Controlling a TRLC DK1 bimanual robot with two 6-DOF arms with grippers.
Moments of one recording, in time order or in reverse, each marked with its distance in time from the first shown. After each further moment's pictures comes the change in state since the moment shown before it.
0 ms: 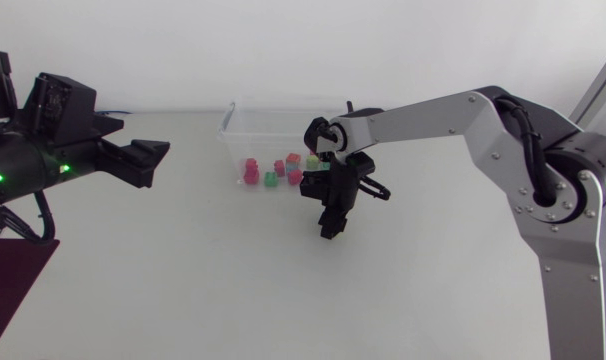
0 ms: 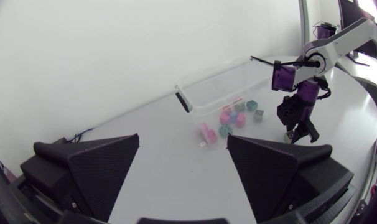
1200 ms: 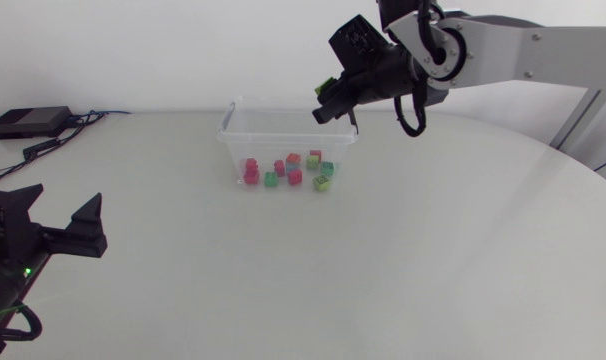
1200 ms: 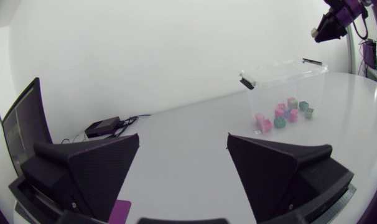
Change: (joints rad) left arm 0.228 -0.485 -0.542 0.296 -0.112 -0.033; right arm -0.059 -0.512 -0.201 0.693 -0.040 0.295
